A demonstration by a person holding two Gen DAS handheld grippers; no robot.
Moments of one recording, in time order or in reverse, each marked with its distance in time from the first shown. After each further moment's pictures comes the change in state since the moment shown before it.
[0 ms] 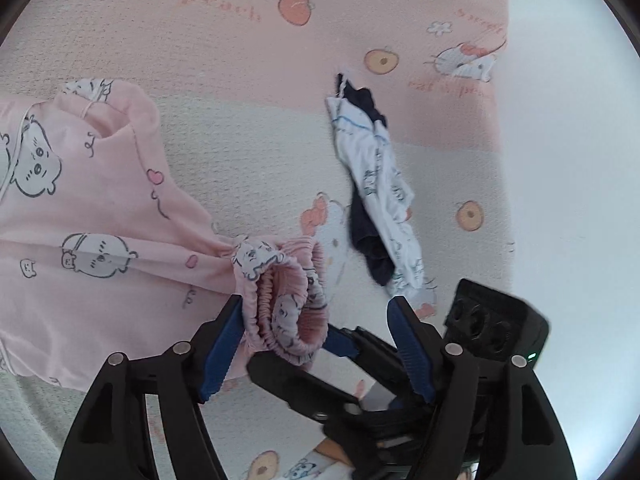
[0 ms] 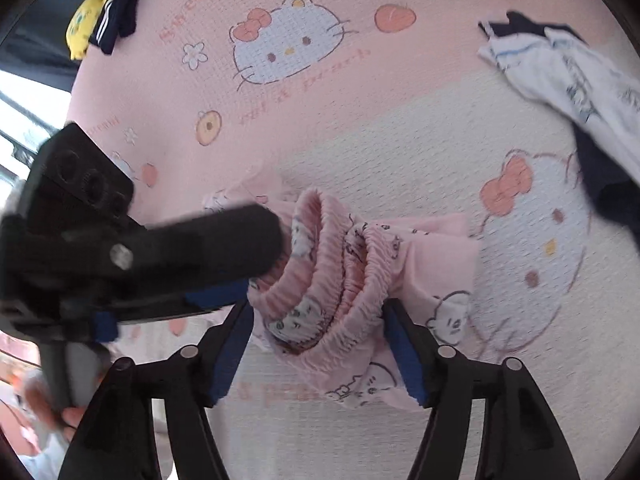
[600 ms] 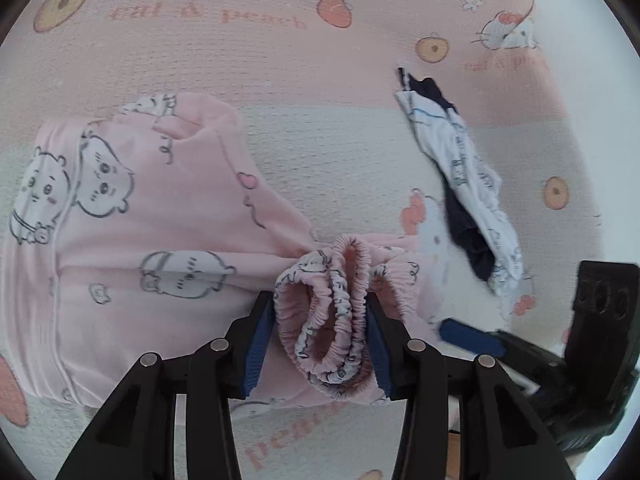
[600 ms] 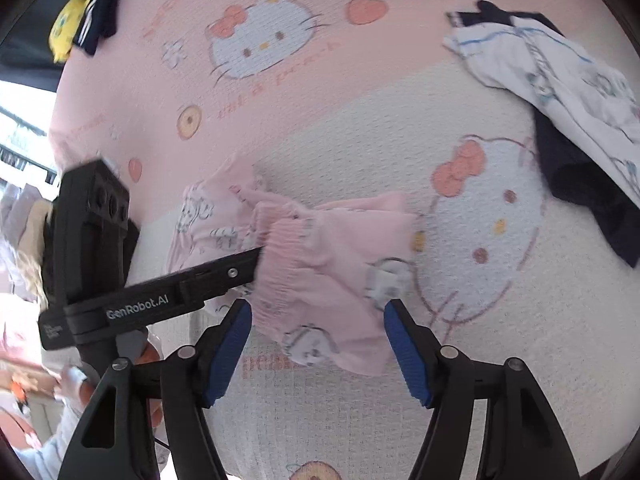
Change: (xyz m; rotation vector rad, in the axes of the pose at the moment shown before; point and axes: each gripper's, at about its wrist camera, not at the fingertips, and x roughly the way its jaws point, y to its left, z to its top) left arm 0.006 0.018 -0.012 0.122 -0.089 0.331; right arm -0.033 -0.027 -0.003 0.067 0.049 -0.060
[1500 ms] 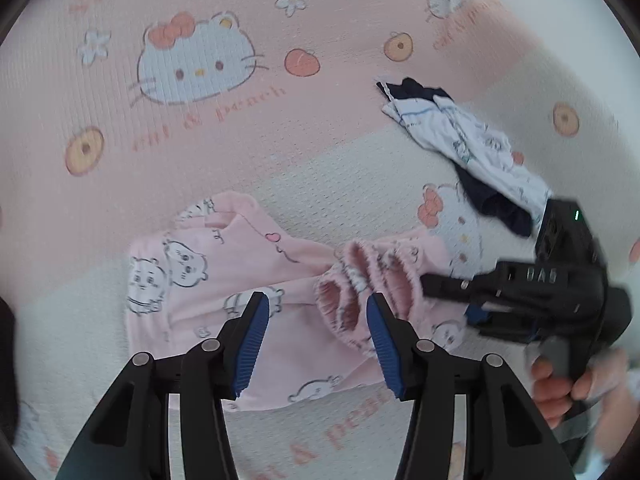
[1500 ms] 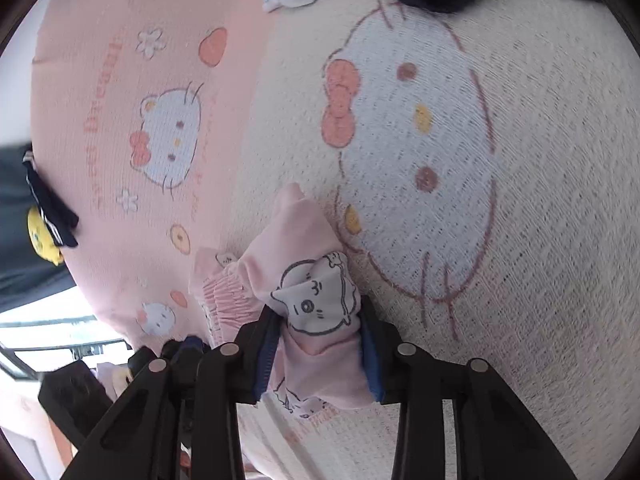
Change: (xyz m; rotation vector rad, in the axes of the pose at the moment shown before) left arm -0.051 -0.048 -0.024 0.372 -0.137 0.329; right arm 0.059 -0.065 0.000 0.607 -0.051 0.281
